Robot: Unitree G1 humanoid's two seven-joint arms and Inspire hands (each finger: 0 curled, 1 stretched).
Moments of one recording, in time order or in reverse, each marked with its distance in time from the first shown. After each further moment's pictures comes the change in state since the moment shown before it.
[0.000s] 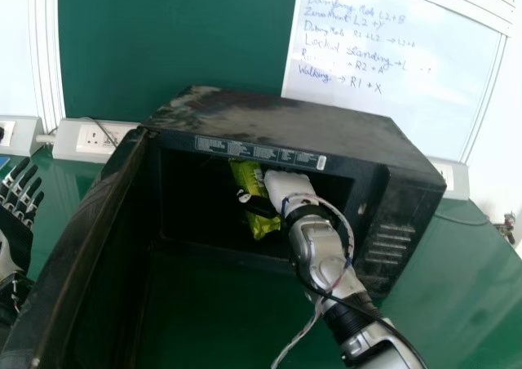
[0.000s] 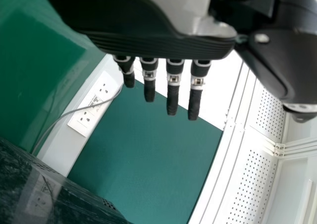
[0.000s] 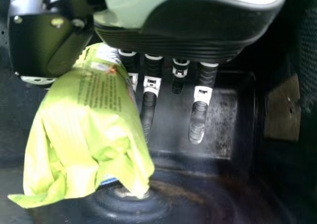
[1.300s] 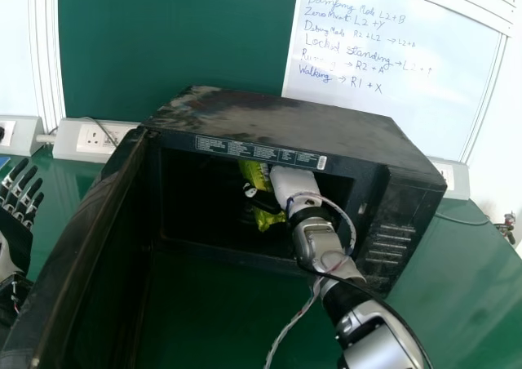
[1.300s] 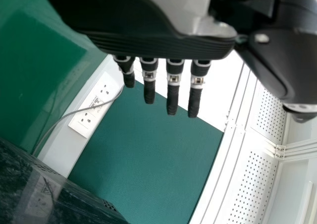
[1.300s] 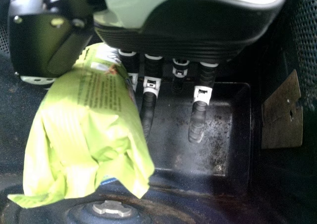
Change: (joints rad) left arm 0.003 -0.007 0.001 -0.001 0.000 -0.002 -0.001; right arm -0.124 0.032 0.050 0.375 0.106 -0.161 -0.328
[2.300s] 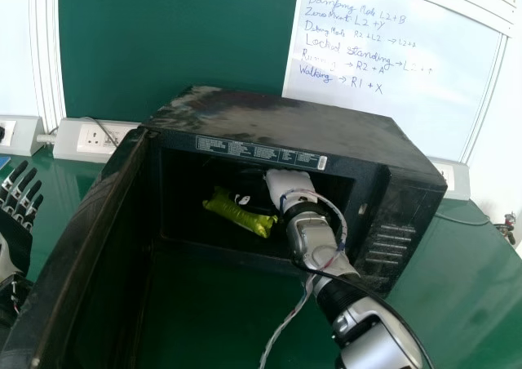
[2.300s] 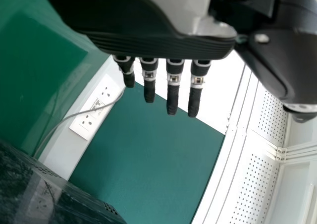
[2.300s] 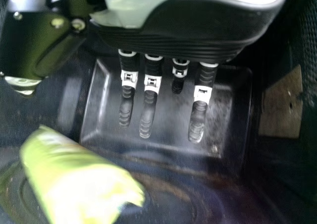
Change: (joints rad) left arm 0.001 -0.001 0.006 0.018 0.000 -0.001 -0.011; right arm -0.013 0.006 0.065 -0.077 -0.013 0.141 0.219
